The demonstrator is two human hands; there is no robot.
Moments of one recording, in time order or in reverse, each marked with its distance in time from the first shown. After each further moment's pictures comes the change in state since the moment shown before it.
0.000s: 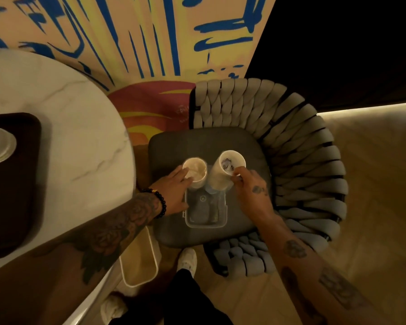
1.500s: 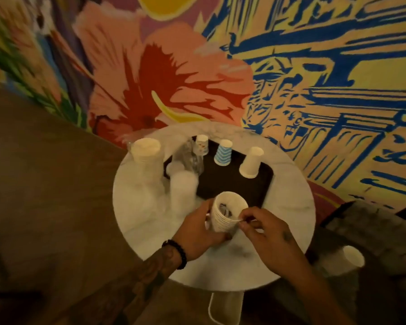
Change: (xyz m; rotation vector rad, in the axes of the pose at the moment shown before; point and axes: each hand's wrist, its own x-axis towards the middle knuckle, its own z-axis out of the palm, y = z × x) left_hand -0.484 -0.103 0.100 -1.109 1.090 -0.323; right_hand -0.277 -0.400 0.068 0.173 -0.407 -0.735
